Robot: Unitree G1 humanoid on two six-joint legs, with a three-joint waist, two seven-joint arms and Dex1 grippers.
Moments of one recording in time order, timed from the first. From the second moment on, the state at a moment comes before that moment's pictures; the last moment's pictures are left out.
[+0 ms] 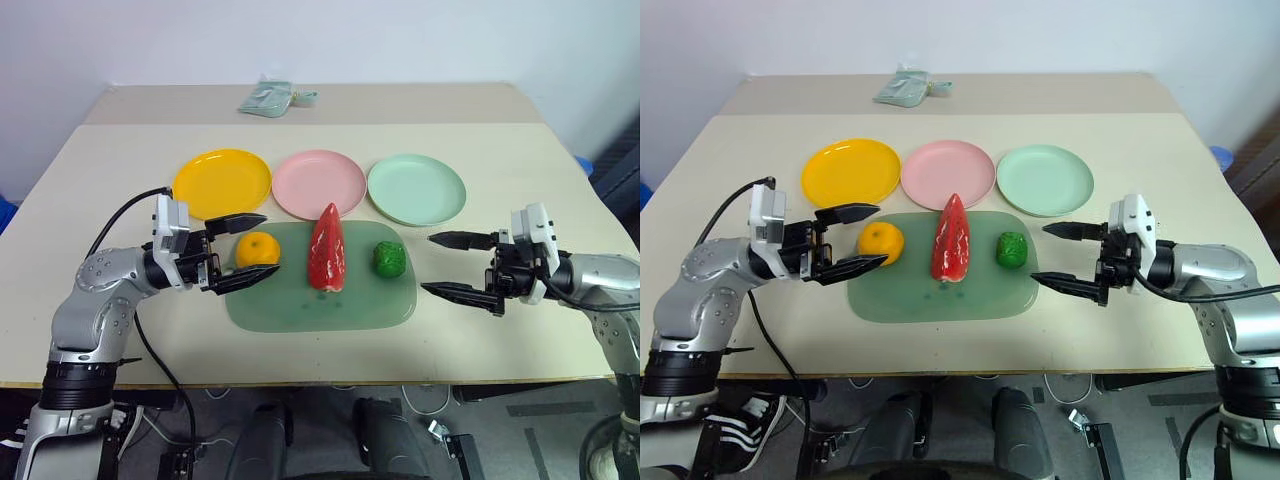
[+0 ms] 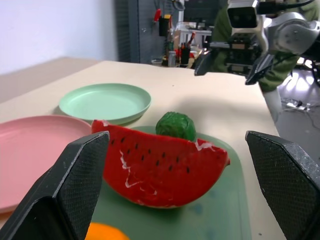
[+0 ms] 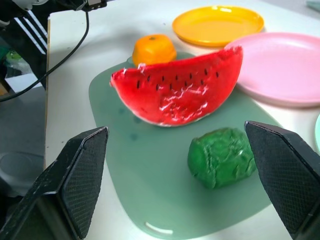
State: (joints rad) left arm -0.32 0.62 0.14 -0.09 -0.62 0.27 -1.22; right arm -0.21 -0.83 -0.20 -0.19 0.62 0.45 1.22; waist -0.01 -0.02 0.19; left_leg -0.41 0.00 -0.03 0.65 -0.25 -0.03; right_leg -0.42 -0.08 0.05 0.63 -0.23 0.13
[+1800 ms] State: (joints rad) left arm -0.48 0.58 -0.03 0.33 -0.24 -0.05 -1.14; right arm -0.38 -0.74 -0.13 -0.35 0.69 0.53 1.04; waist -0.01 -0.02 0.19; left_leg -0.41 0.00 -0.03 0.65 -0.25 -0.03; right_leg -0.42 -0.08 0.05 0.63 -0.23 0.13
